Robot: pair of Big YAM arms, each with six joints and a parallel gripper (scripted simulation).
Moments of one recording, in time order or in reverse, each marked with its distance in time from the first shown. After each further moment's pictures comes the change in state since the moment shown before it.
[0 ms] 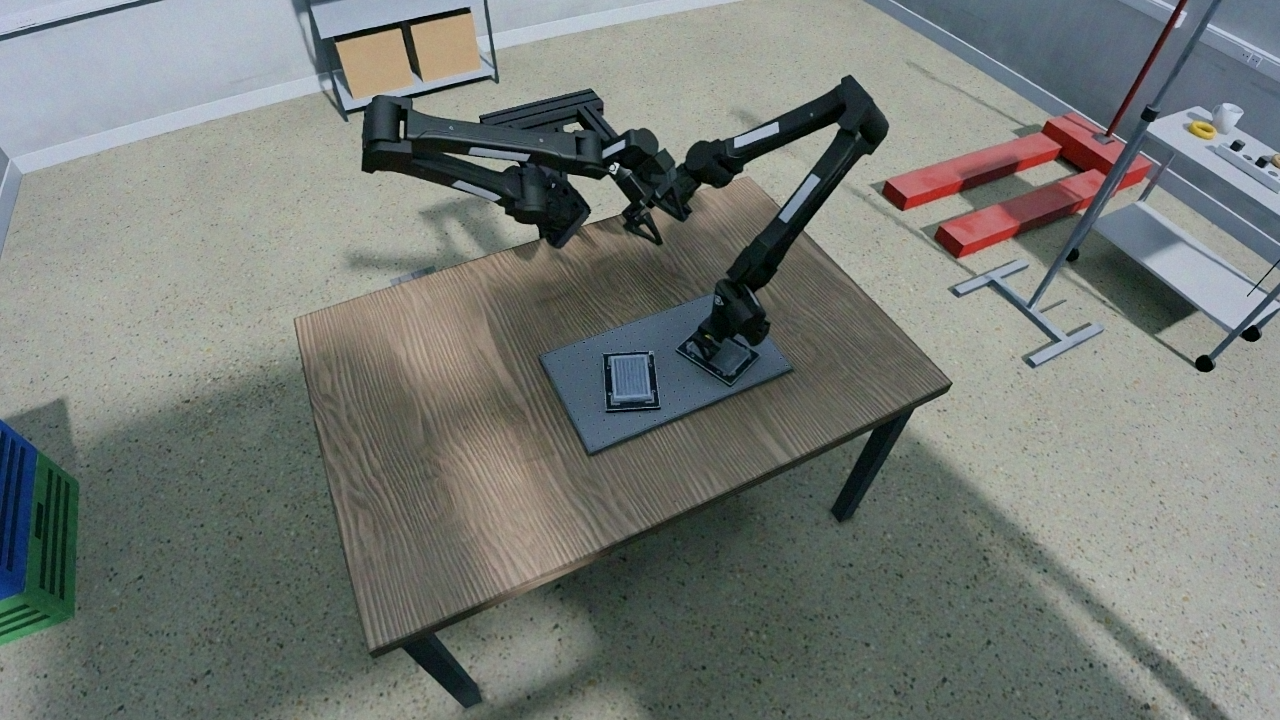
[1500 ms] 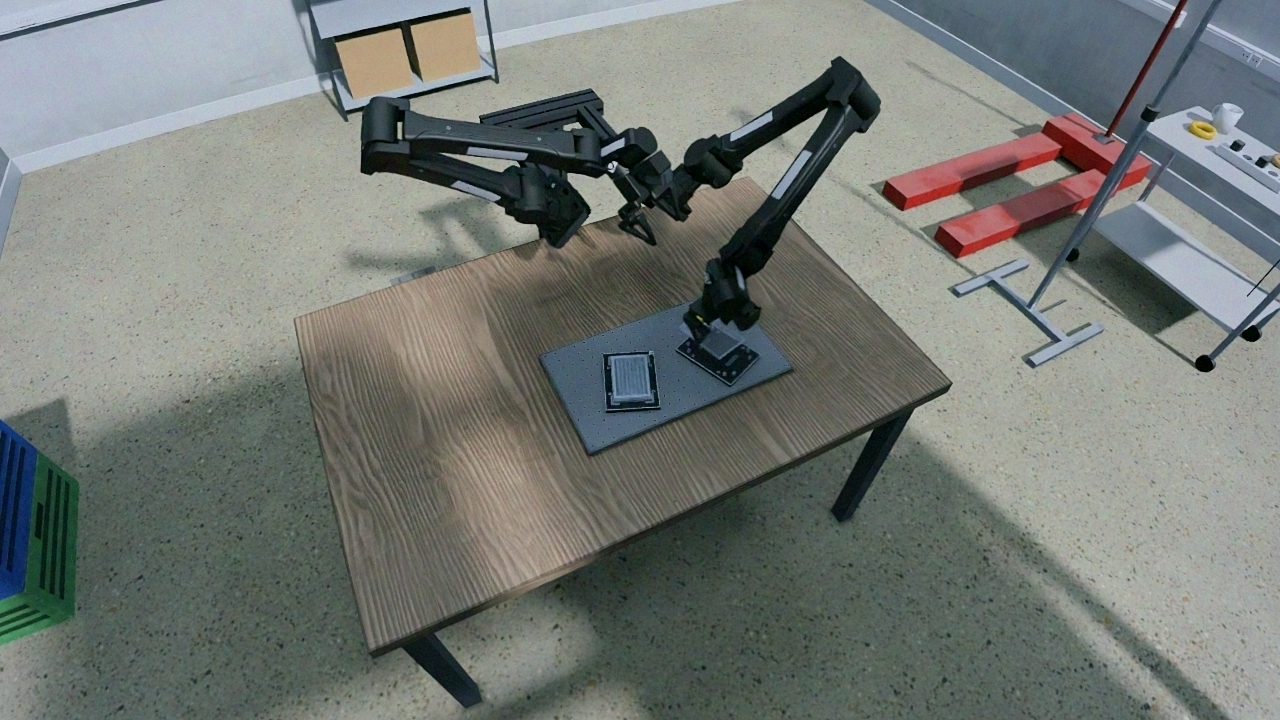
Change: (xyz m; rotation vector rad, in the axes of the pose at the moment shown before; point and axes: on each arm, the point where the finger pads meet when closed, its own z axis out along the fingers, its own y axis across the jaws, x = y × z) left arm 0.012 -0.029 -0.068 0.012 -0.019 0.131; right arm 0.006 -0.006 -0.006 0.030 0.019 0.083
